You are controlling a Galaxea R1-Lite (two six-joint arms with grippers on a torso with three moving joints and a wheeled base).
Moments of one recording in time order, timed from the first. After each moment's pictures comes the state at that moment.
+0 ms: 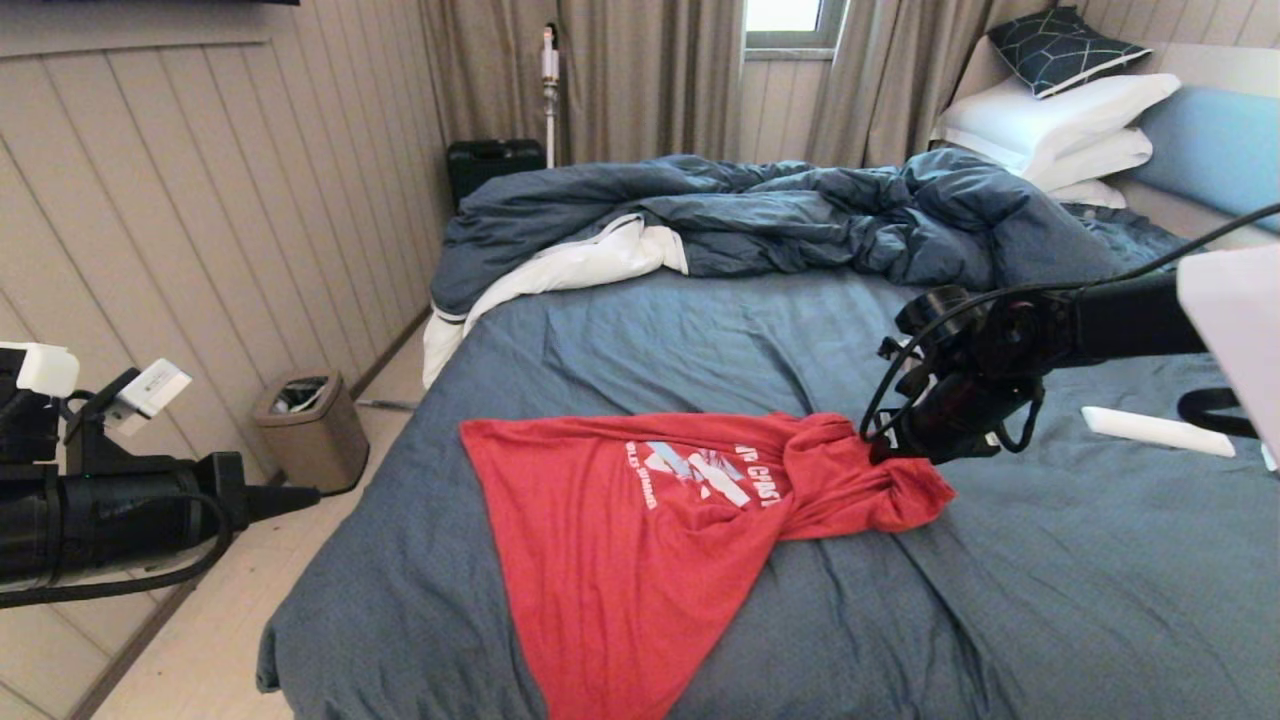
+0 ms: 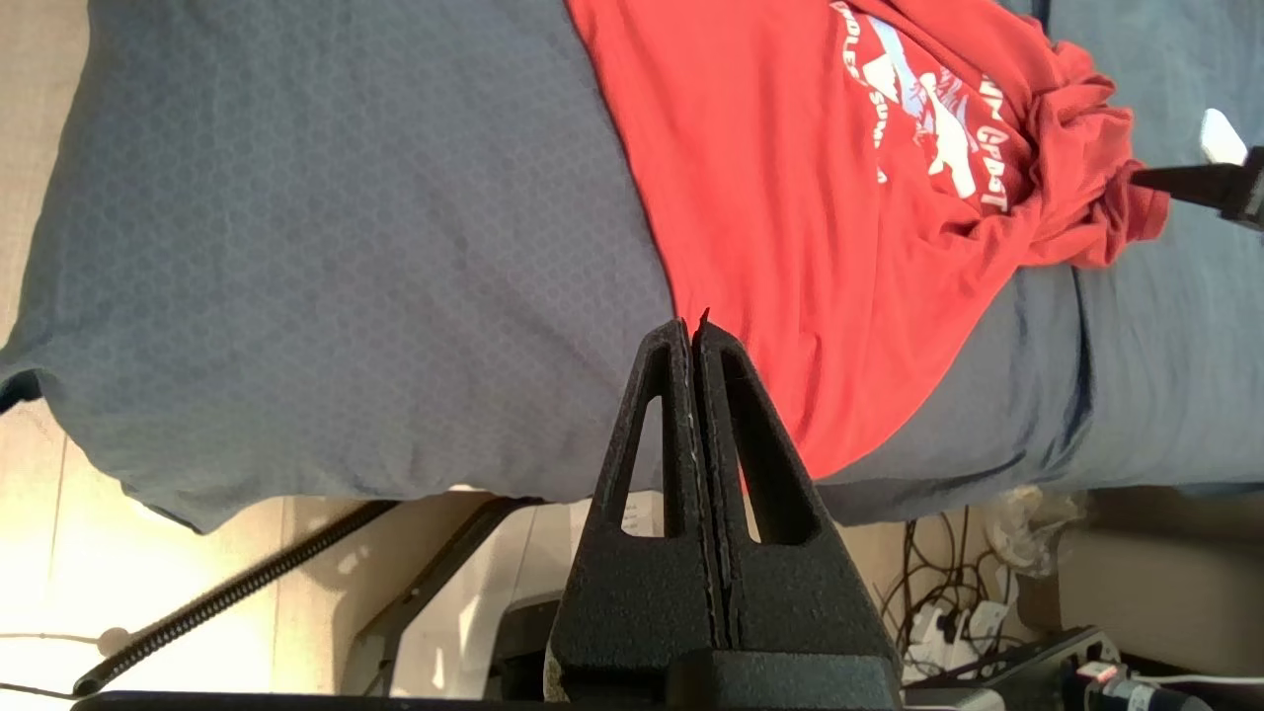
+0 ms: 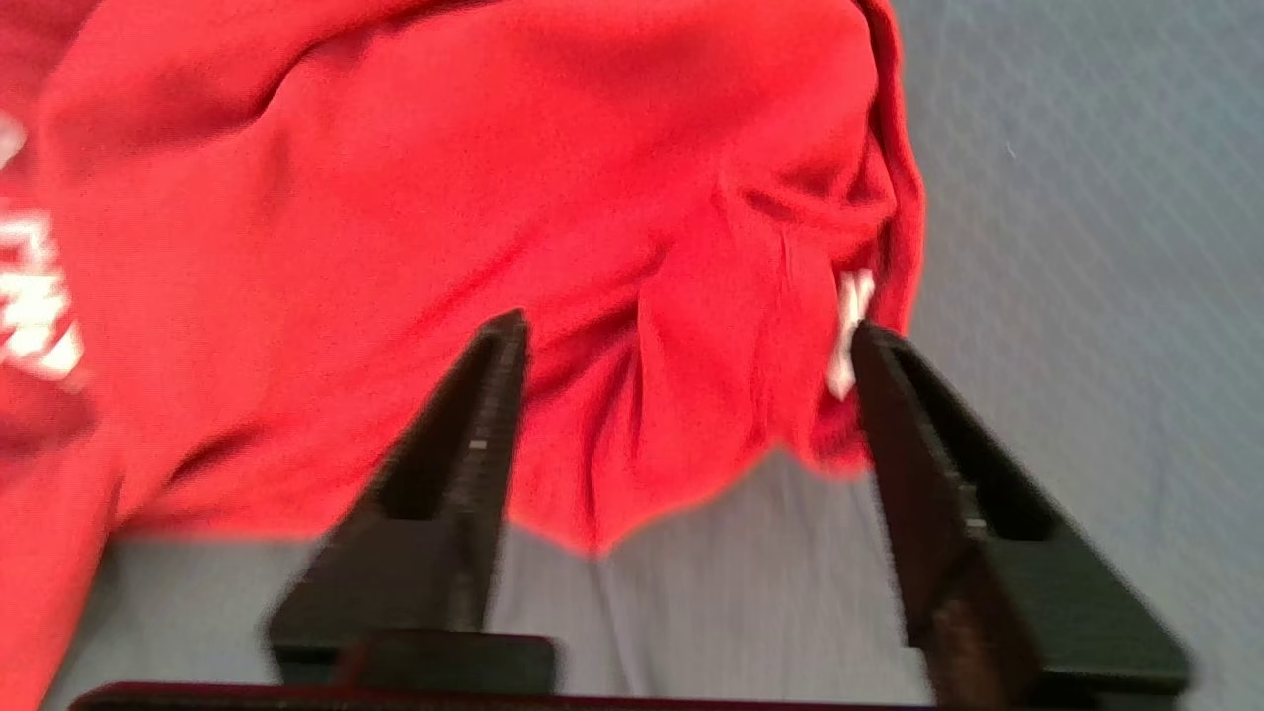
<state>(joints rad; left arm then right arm) 0.05 1.43 -0.69 -0.09 -0.51 -0.31 0.07 2.17 -1.67 0.54 -0.13 0.12</state>
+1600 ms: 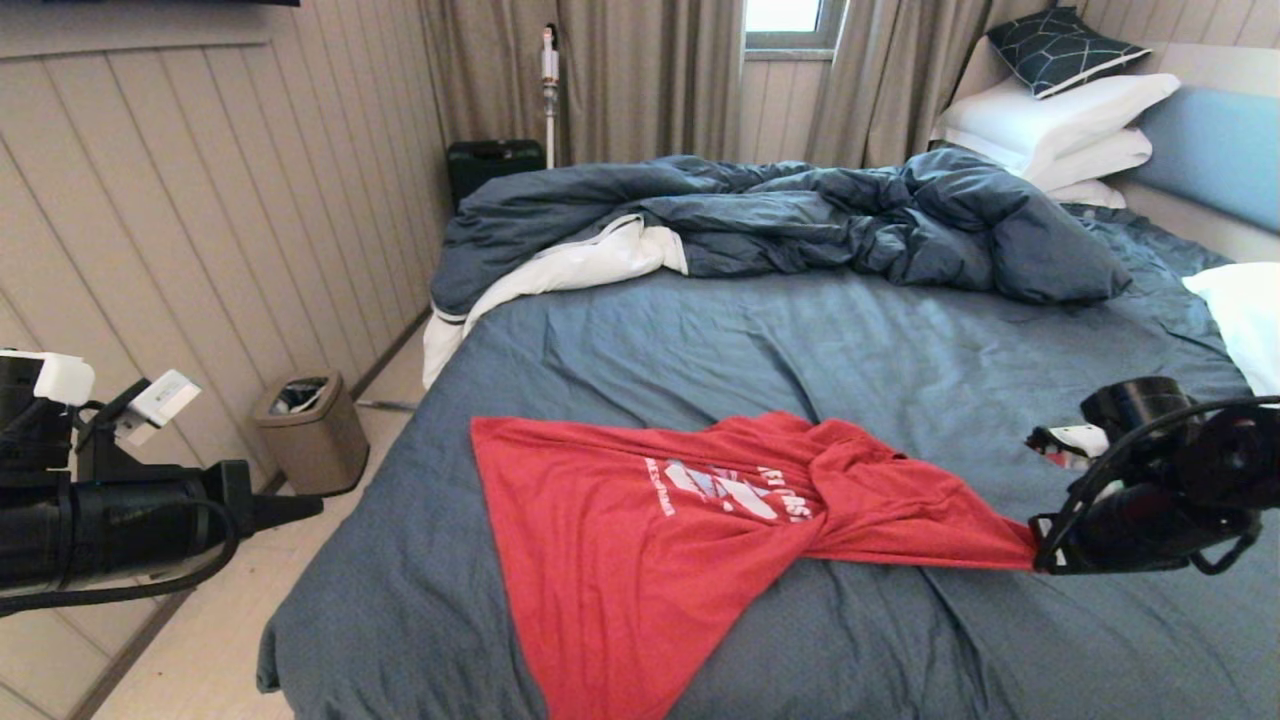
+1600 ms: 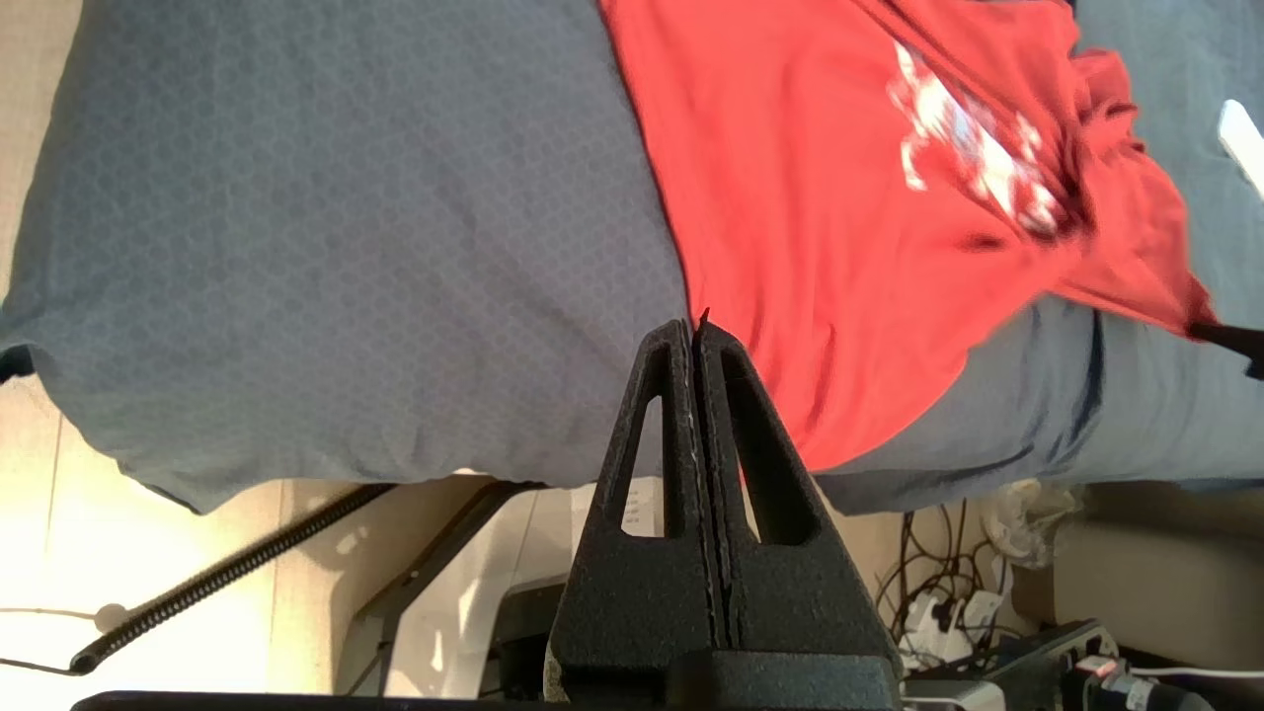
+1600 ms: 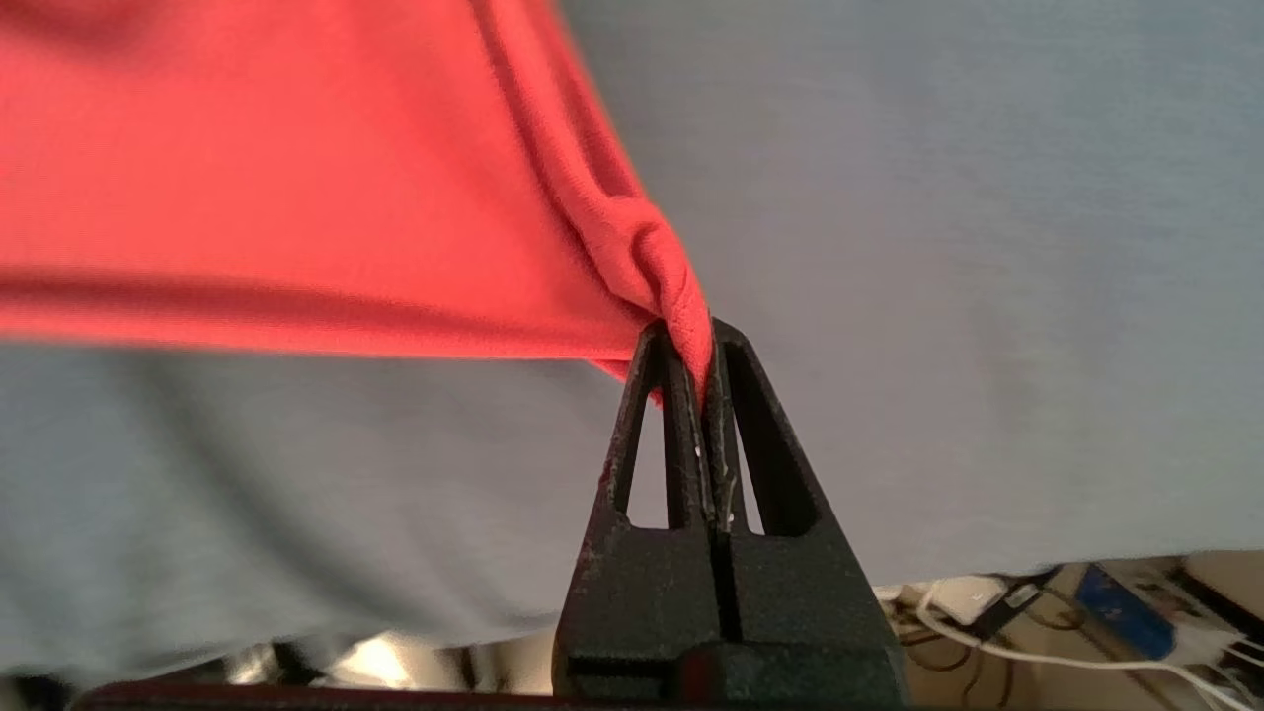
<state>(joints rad) 0.06 1.45 -0.68 -0.09 -0.52 -0.31 -0.23 1.85 -0.94 0.12 -0.12 -0.13</state>
